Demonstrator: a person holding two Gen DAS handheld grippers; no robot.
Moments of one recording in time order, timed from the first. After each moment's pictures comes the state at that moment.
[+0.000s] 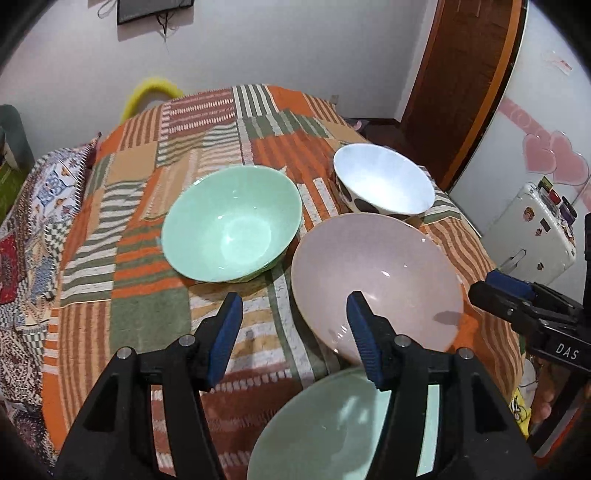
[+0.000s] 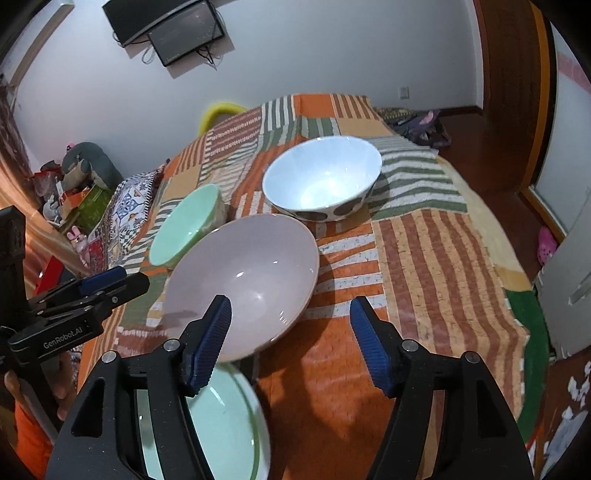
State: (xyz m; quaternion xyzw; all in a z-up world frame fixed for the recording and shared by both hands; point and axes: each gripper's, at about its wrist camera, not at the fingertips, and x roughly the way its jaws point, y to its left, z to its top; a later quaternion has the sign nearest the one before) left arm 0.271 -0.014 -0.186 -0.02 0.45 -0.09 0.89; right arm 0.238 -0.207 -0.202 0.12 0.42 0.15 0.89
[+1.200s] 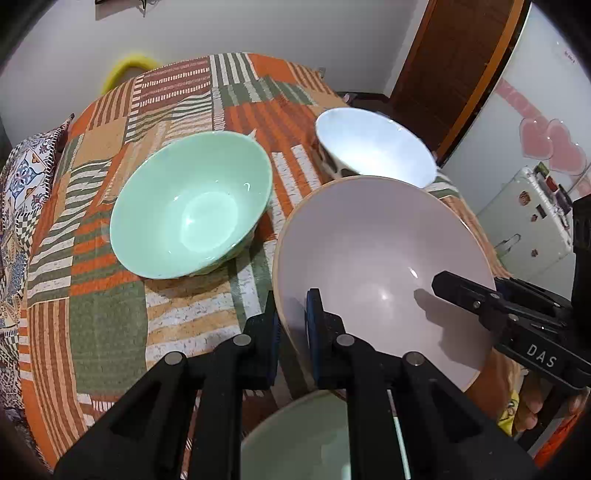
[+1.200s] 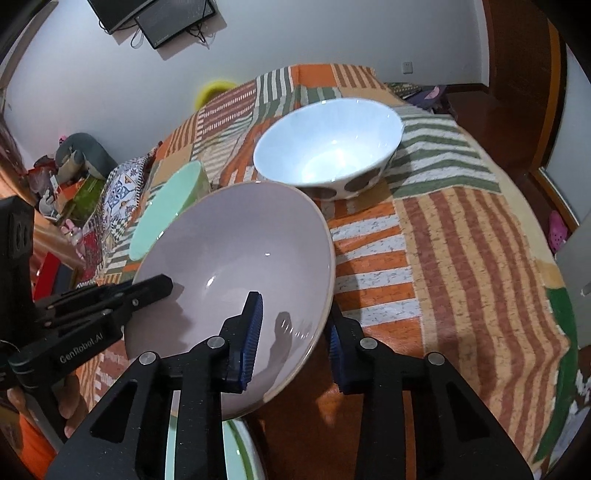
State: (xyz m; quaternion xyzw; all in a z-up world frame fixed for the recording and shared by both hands) left arm 0.292 -0.036 -0.213 -0.02 0.49 -0.12 0.86; right arm 0.256 -0.200 -0.220 0.12 0.46 0.16 0.87
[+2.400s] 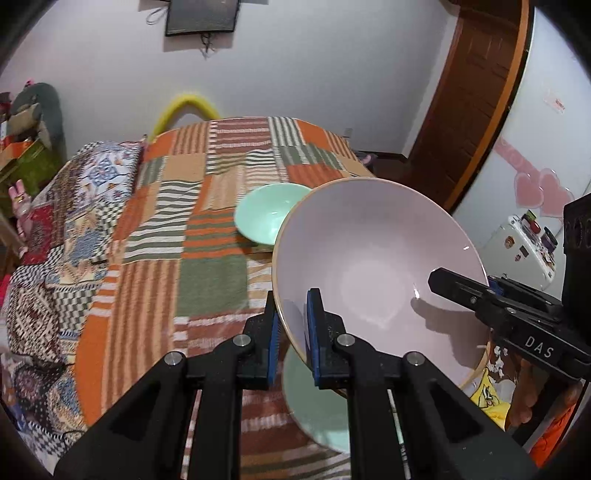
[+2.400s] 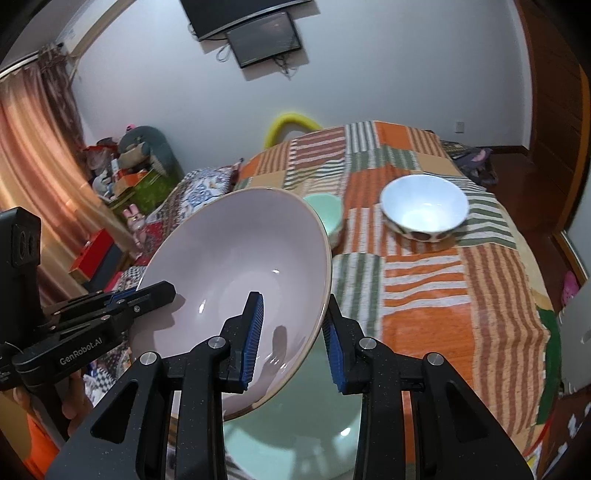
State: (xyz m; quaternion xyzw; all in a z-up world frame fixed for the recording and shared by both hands) left arm 0.134 0.049 -0.110 -0.07 0.40 -0.05 0.91; right arm 0.174 -0.132 -0.144 0.07 0.37 0.25 0.89
